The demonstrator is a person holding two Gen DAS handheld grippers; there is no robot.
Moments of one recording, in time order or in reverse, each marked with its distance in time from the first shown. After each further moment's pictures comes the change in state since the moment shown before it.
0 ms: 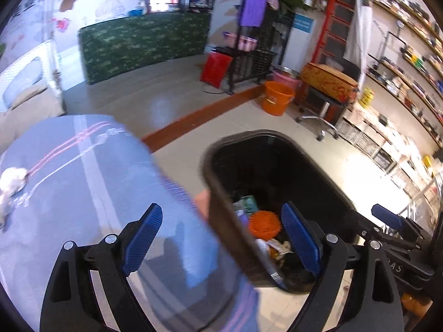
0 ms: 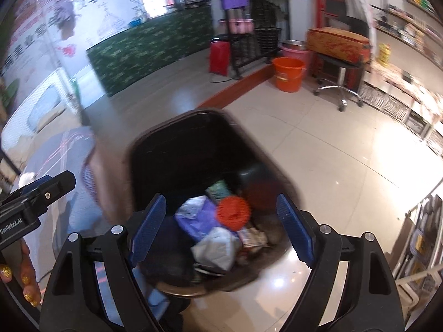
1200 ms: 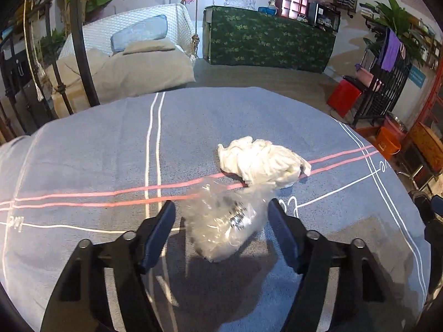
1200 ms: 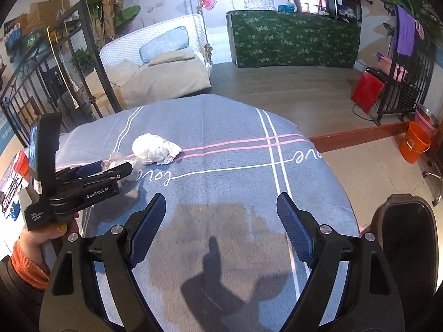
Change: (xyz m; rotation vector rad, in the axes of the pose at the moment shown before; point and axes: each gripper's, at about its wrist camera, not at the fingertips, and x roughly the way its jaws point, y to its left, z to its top) left arm -0.053 0.306 -0.041 -0.353 -0.025 0.389; right arm 0.030 0.333 0.010 -0.491 0.050 0.420
